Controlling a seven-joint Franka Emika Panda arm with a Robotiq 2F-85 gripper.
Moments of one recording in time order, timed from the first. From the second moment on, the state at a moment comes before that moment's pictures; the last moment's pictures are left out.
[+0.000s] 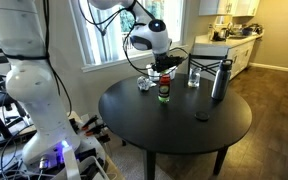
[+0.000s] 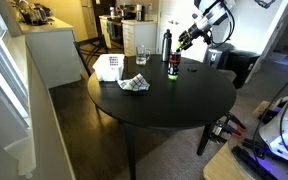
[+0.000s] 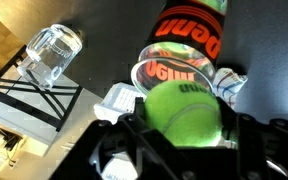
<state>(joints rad) -0.15 0.09 0.02 -2.25 1.16 2.66 -2.17</state>
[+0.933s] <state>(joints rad) -0.15 0.09 0.02 -2.24 1.17 2.66 -2.17</state>
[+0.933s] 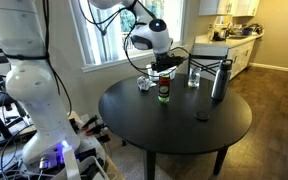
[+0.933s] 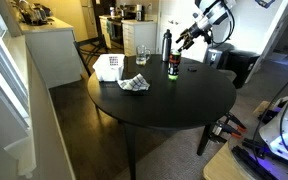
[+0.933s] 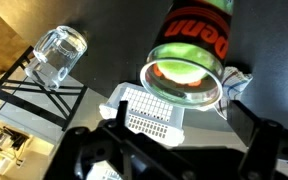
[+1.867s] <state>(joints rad) -0.15 0.09 0.02 -2.24 1.17 2.66 -2.17</state>
